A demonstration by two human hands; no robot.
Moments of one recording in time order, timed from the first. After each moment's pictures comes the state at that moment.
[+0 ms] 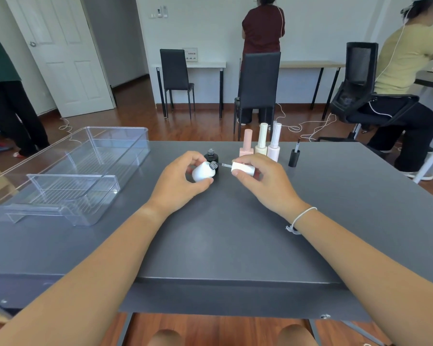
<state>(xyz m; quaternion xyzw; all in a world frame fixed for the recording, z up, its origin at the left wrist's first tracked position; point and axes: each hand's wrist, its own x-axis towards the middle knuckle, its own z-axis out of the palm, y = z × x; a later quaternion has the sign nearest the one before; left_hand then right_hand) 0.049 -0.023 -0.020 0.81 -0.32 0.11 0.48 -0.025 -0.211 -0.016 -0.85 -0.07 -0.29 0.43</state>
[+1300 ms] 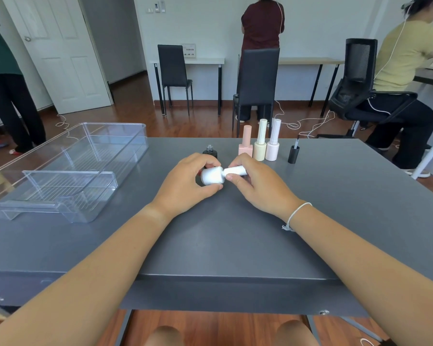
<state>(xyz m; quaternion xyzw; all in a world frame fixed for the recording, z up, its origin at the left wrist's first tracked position) 0.041 -0.032 -0.022 0.81 -0.39 0.12 0.42 -0.029 -0.208 -0.016 -0.93 -0.10 -0.20 0.28</state>
